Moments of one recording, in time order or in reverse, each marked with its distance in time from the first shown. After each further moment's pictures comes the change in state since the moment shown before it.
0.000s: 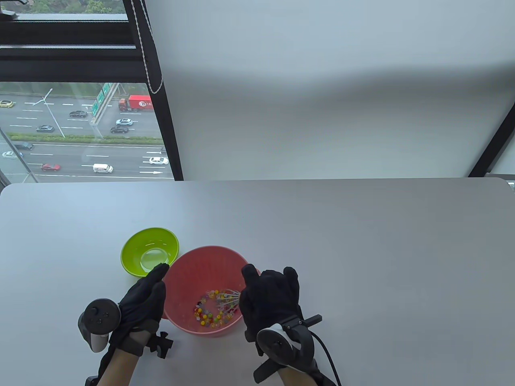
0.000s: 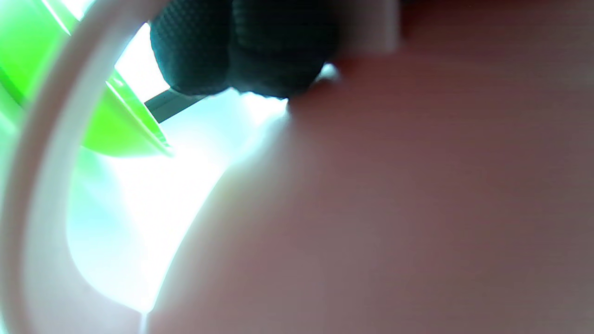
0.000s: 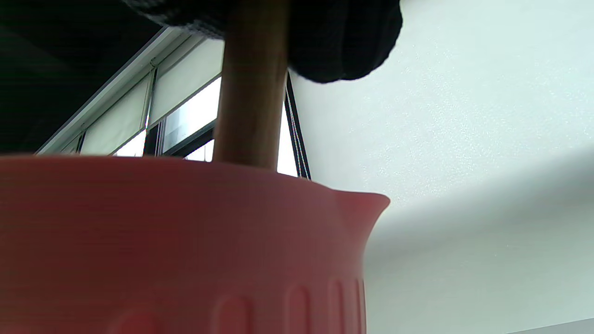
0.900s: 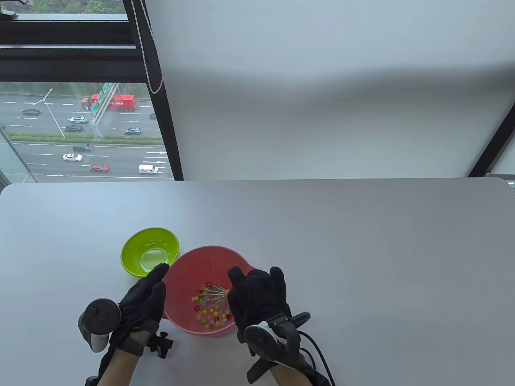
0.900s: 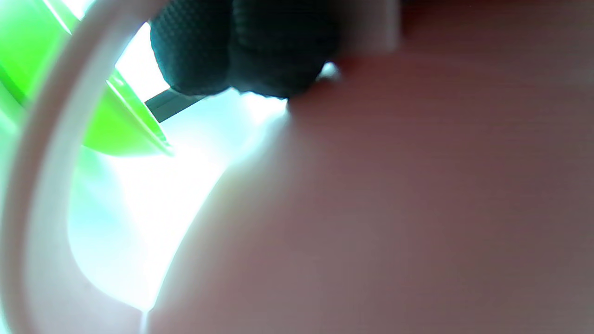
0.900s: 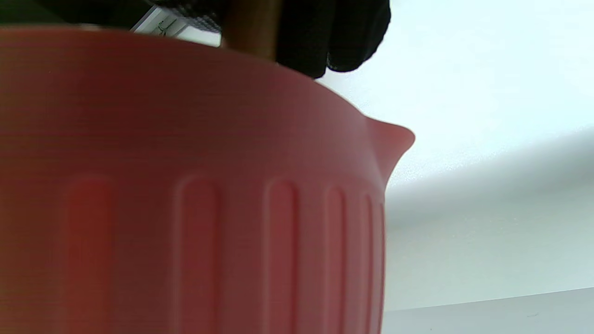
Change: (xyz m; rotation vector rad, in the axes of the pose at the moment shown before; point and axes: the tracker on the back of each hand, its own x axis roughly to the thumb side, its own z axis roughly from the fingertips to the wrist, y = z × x) left_hand 0.000 0.000 0.000 -0.001 0.001 0.002; right_hand 0.009 0.022 0.001 0.089 -0.038 0.050
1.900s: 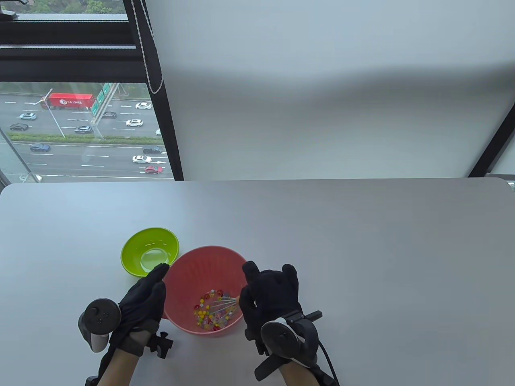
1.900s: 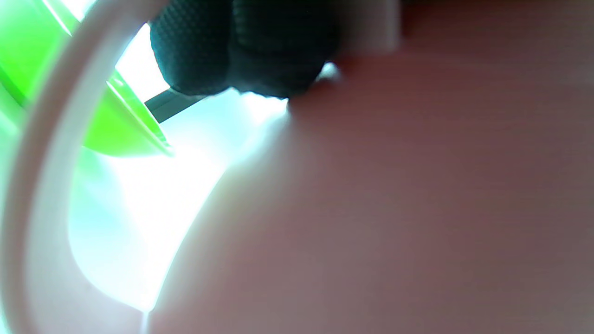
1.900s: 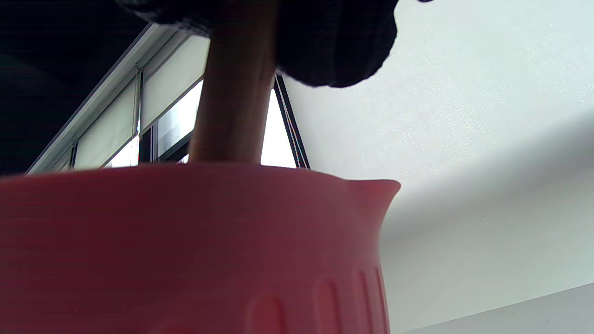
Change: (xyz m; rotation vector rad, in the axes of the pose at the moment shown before) left_hand 0.000 0.000 0.001 0.000 -0.001 -0.002; right_hand -0.014 -0.018 -0.003 -0.042 0.066 -0.129
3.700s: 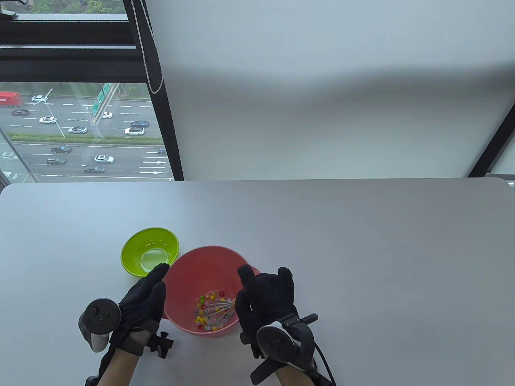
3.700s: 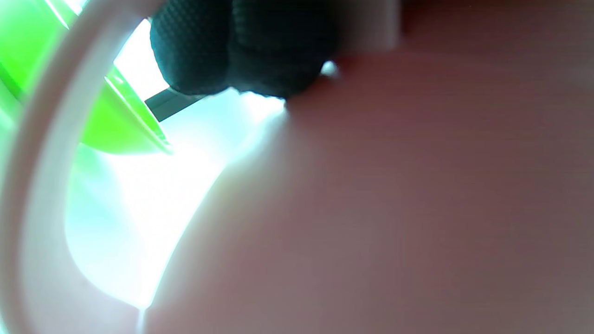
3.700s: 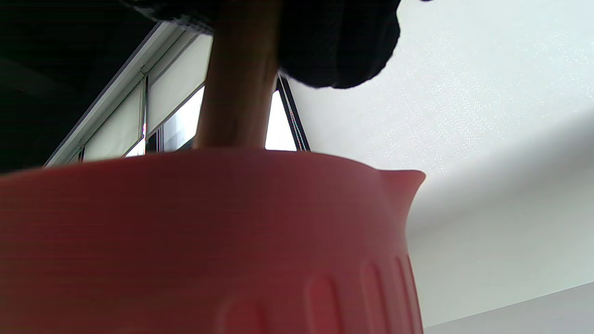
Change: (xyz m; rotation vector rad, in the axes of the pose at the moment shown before) left_hand -0.001 -0.001 -0.001 0.001 0.002 0.011; right_hand 0.008 0.004 0.004 -0.004 -0.006 -0.019
